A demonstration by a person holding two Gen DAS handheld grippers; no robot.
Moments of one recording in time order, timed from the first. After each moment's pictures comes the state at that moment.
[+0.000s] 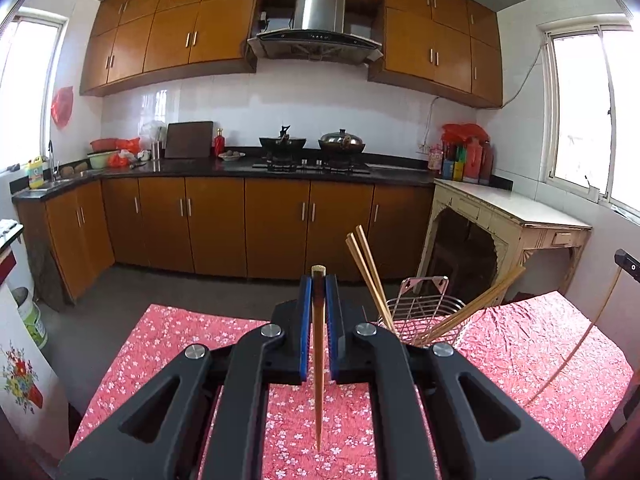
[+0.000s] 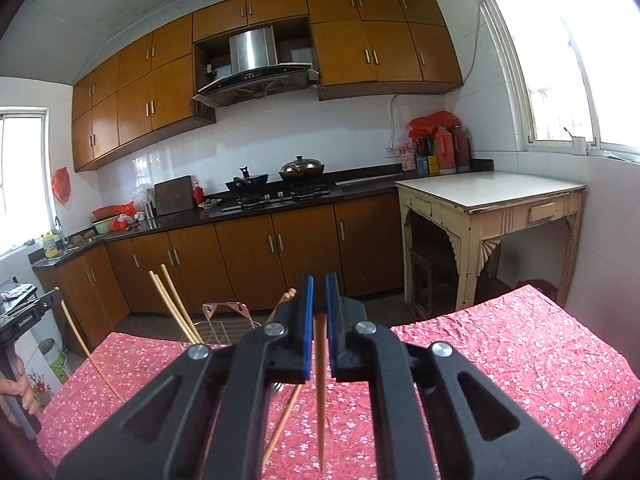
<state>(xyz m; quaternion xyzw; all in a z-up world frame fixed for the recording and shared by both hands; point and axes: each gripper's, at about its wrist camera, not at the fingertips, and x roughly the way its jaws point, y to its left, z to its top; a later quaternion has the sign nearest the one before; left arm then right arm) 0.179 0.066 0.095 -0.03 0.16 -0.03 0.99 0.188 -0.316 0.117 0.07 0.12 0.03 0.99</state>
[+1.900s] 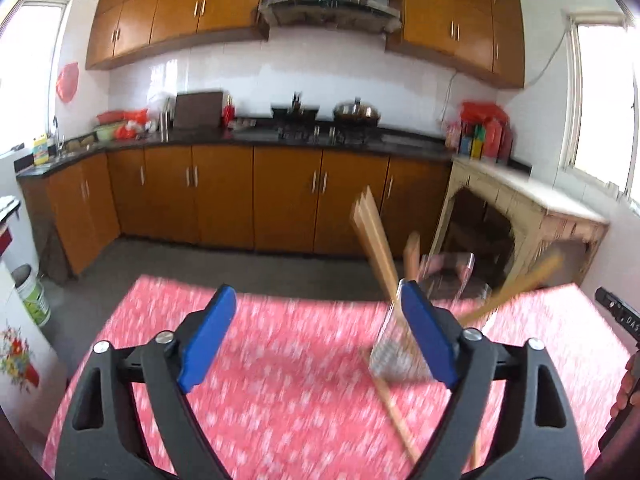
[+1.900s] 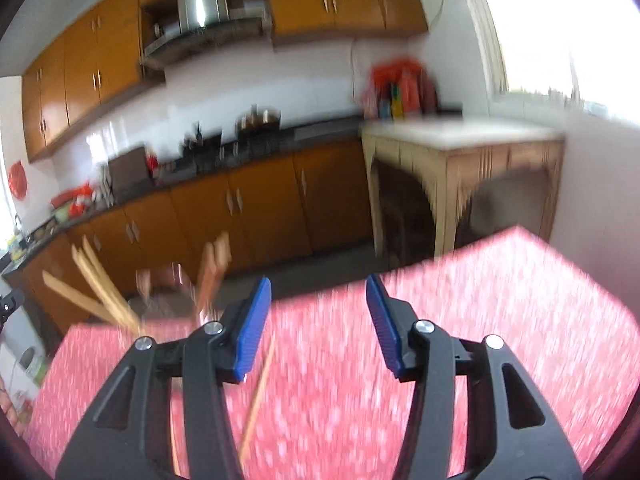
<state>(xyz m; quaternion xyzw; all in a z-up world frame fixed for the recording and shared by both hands) 0.219 0.055 0.047 -0.04 0.23 0.00 0.97 0.263 -0.325 0.008 0.10 0.26 -0.04 0.96</state>
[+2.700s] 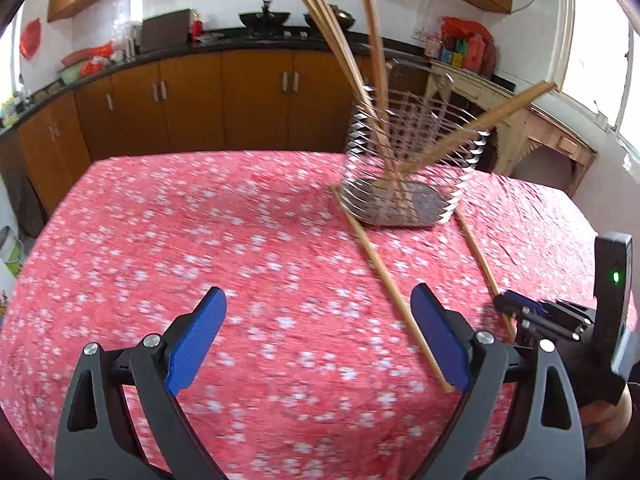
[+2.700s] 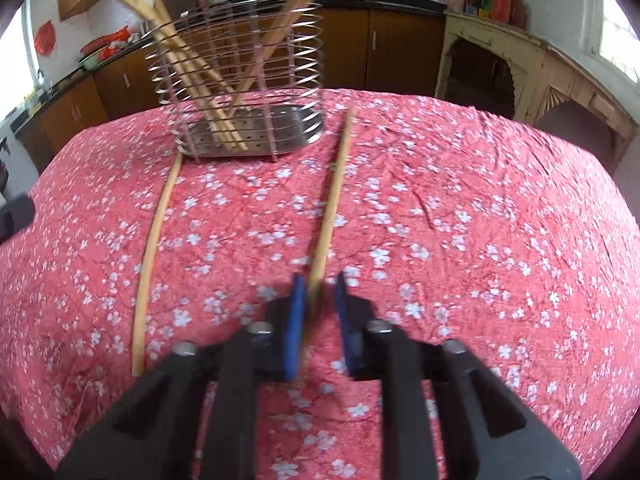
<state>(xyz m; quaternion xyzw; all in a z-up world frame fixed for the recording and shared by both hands) 0.206 0.007 -0.066 -0.04 0.37 -0.06 0.93 0.267 -0.232 -0.133 0.01 0.44 0.02 0.90</state>
